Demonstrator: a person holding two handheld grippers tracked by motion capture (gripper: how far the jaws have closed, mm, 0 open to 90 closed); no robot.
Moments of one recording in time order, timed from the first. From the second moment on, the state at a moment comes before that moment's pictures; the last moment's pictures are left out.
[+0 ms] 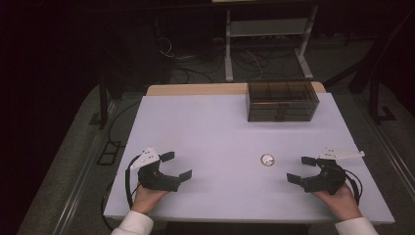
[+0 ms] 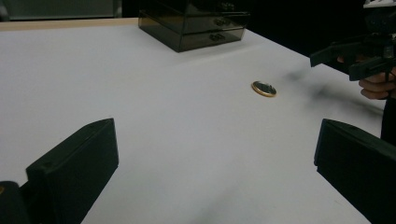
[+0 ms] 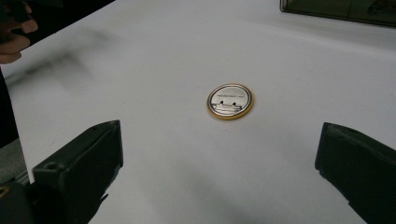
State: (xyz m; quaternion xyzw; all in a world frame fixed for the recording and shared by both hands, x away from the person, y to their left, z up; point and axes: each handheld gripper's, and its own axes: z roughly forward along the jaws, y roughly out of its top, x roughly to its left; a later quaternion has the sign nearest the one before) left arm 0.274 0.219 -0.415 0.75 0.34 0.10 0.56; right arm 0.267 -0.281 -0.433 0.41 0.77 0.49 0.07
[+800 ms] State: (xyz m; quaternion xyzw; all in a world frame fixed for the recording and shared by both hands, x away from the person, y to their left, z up) left arm 0.271 0.218 -0.414 0.75 0.34 0.10 0.56; right arm 0.267 -0.281 -0.429 0.41 0.77 0.48 0.08
